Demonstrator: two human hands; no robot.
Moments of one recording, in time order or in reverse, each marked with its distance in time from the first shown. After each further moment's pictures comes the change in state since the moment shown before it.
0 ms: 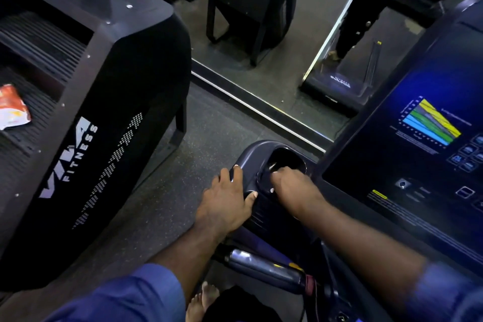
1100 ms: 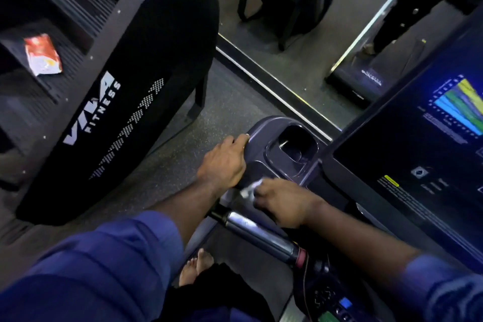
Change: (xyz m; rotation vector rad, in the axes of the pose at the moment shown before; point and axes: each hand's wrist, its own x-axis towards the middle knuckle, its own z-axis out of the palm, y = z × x) left_hand -0.001 -0.011 0.000 -0.166 0.094 -0.055; right_hand -0.027 0.009 0.074 -0.022 0.037 -0.830
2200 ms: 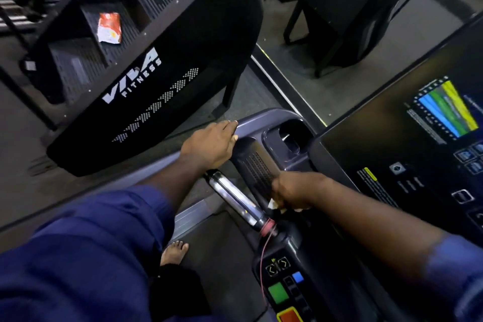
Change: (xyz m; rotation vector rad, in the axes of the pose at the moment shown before) left_hand -0.064 0.008 0.007 0.162 0.089 -0.086; right_hand -0.045 0.004 -0.045 -0.294 -0.482 -0.173
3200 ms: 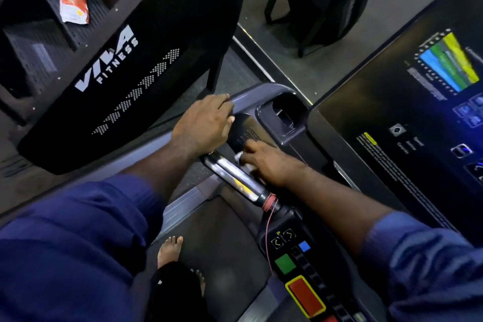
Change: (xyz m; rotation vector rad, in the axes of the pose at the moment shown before) left_hand -0.007 -0.004 0.009 0.089 0.252 0.240; right_hand 0.052 -0.016 0.054 0.365 0.508 0.152
